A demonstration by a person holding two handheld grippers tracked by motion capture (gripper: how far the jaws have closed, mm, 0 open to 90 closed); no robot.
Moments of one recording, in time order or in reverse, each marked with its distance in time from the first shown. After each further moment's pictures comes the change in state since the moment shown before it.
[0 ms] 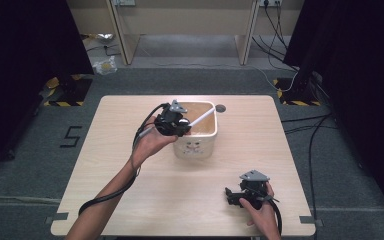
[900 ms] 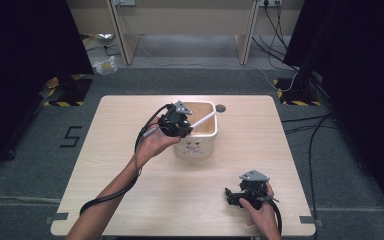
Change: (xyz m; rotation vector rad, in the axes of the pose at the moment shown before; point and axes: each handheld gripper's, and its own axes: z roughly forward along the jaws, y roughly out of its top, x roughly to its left) left arm -0.009 0.007 0.002 0.049 0.033 0.031; right arm 0.000 0.000 0.000 -0.001 0.006 -0.003
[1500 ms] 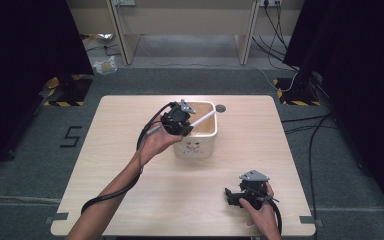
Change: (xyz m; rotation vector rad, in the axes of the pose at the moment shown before) left arm -0.003 0.007 0.002 0.051 0.040 0.030; right arm 0.000 0.000 0.000 -0.001 0.003 -0.007
